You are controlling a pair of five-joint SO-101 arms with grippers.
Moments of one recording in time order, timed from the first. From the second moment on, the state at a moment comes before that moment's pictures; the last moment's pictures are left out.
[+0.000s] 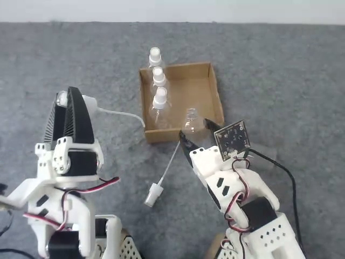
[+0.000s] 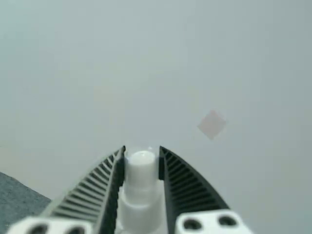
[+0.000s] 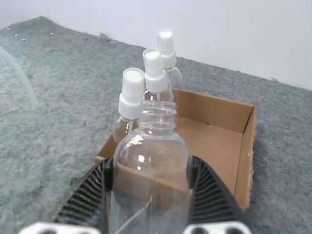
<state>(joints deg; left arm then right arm) -7.6 -100.3 64.3 33.9 42.2 -31.6 -81.0 73.9 36.7 -1.9</state>
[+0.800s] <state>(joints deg) -7.3 -103.2 70.1 32.4 48.0 -43.2 -81.0 82.5 30.1 4.8</state>
